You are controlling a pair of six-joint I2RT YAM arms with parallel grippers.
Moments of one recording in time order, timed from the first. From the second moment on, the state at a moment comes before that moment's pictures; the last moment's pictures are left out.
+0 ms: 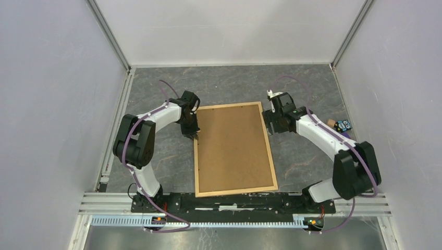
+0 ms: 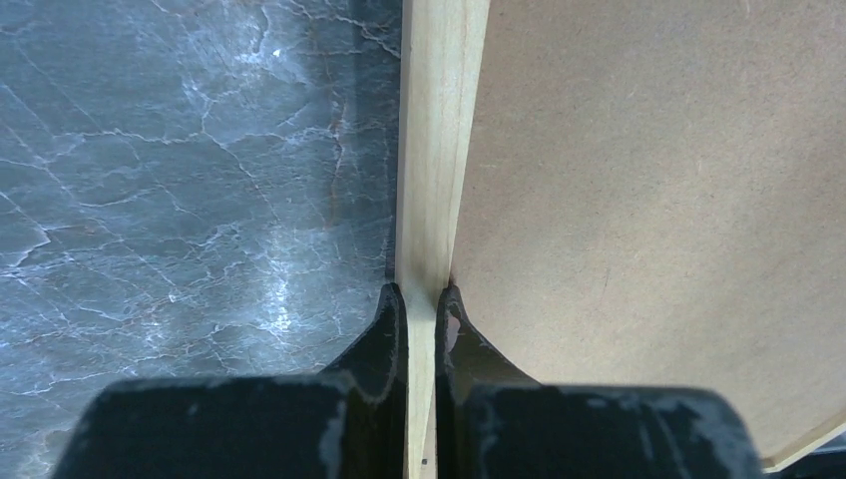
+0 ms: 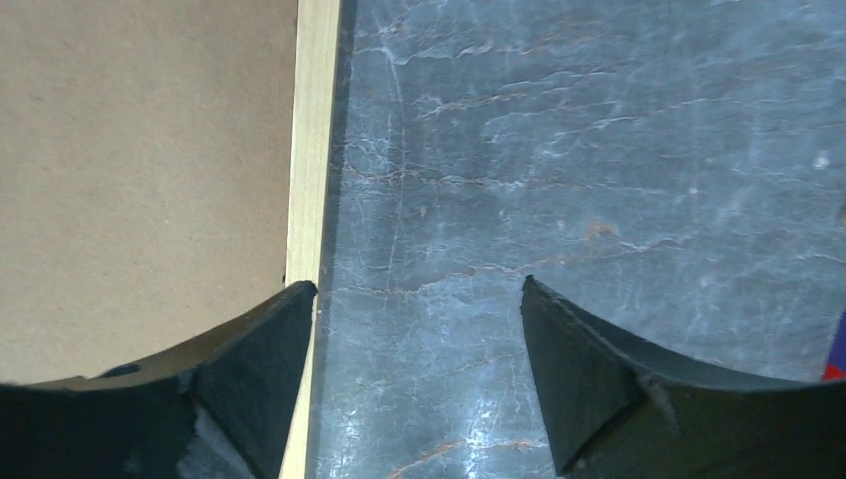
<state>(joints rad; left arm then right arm) -0.35 1.80 1.15 -0.71 0.05 -0.53 0.40 1.42 0.98 -0.58 0.21 0.09</state>
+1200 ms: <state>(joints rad) -0.34 1.81 1.15 -0.71 0.07 -0.60 0.43 1.32 0.70 -0.70 -0.08 0.13</state>
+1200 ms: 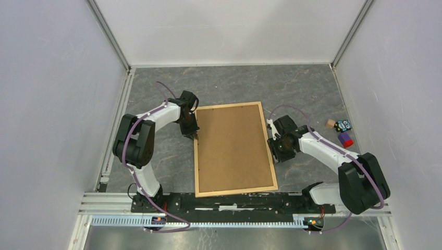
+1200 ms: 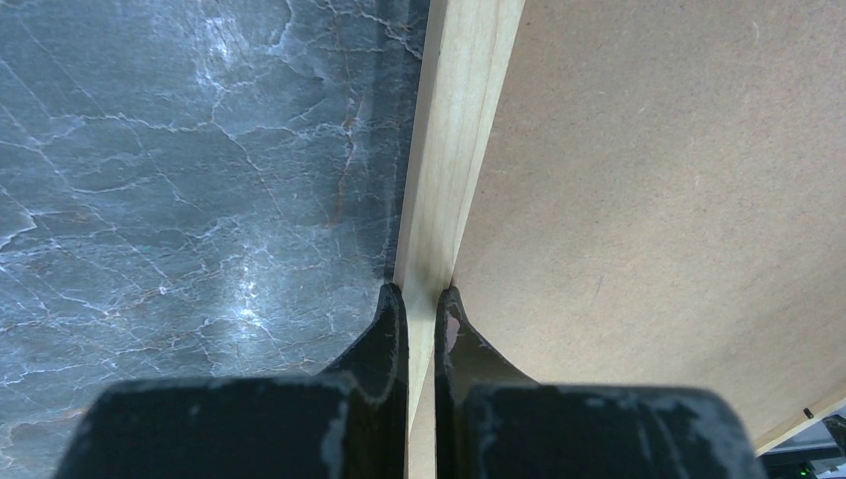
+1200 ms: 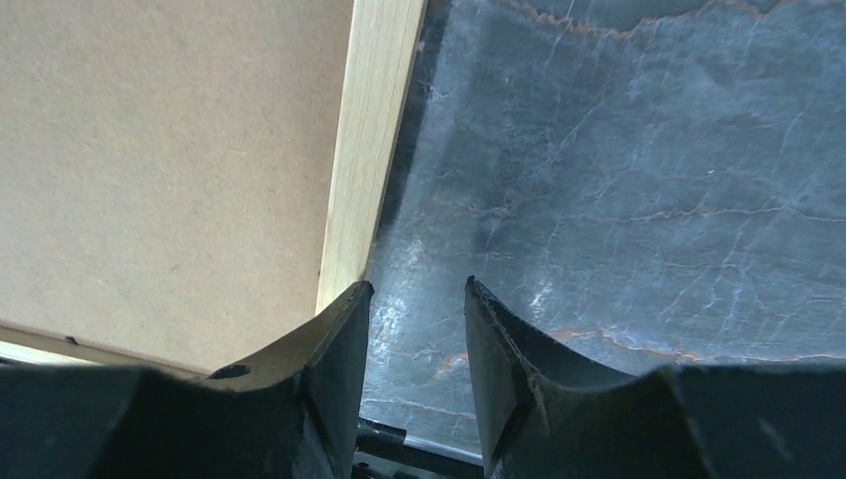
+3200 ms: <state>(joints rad) -0.35 1.81 1.15 -0.71 0.07 -0.60 0.46 1.30 0.61 -0.56 -0.11 0.31</state>
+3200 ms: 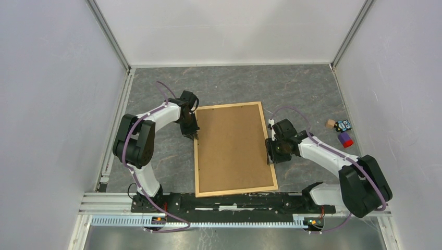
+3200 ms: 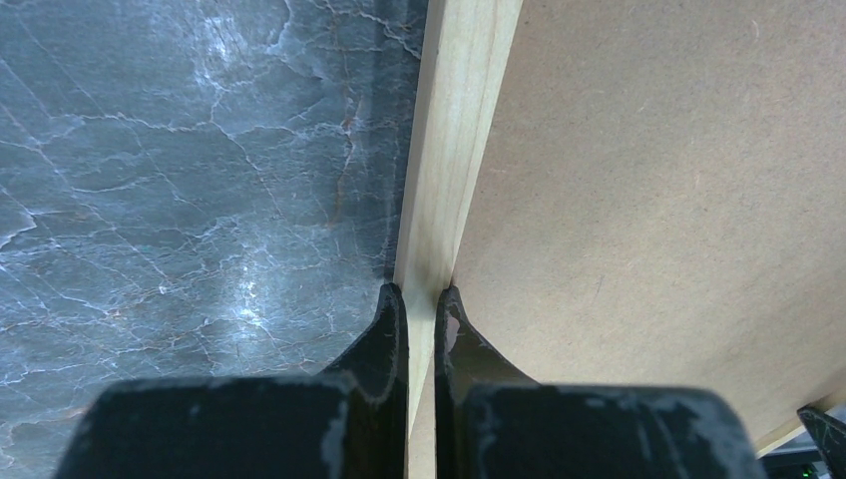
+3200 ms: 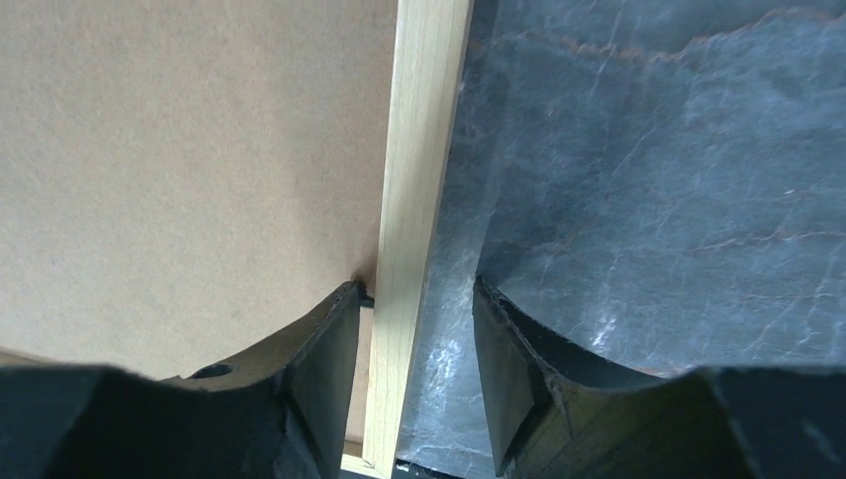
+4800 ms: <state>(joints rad) -0.36 1.81 1.15 -0.71 0.06 -0.60 0.41 1.66 1.02 -0.62 0.05 0.18</state>
